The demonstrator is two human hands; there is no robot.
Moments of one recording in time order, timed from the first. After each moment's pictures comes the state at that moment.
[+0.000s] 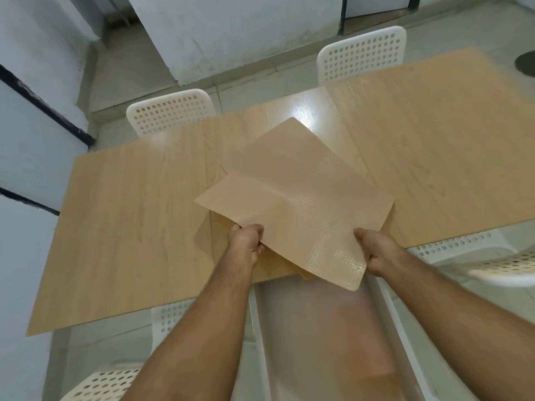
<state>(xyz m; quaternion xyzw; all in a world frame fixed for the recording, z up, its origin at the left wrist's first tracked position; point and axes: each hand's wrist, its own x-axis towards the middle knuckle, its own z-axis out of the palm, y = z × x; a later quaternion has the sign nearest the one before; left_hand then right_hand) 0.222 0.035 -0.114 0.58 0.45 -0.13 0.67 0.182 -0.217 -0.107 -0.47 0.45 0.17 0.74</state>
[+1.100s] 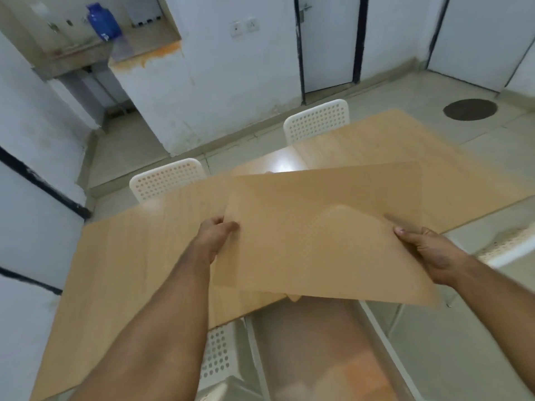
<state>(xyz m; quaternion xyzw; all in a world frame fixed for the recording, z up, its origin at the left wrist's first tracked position) 0.249 0.065 0.014 0.80 0.21 -0.14 0.55 0.100 -0.343 0.001 -0.54 0.29 0.10 0.78</state>
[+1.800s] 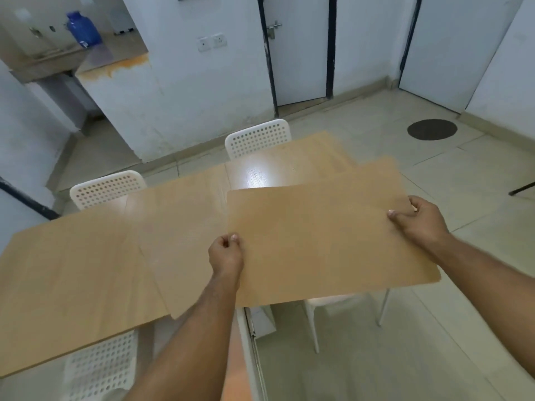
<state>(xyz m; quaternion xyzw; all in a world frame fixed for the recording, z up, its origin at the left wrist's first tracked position) 0.161 -0.300 -0.019 0.78 0.27 0.05 0.57 0.112 -0.677 0.014 -0.81 0.30 -0.07 0.51</state>
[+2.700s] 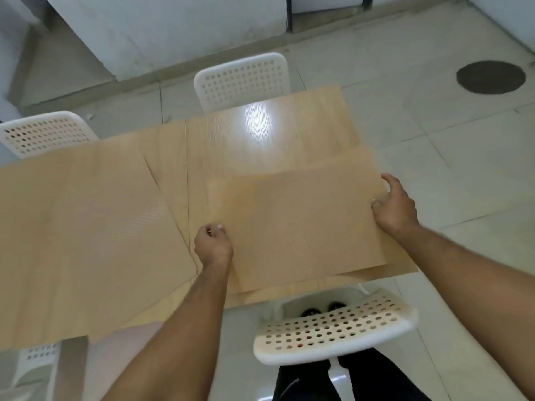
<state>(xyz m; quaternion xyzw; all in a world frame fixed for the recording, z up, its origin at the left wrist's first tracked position) 0.323 -0.416 -0.127 0.78 0.44 0.04 0.45 0.353 -0.766 -0.095 -0.88 0.28 0.09 0.37</state>
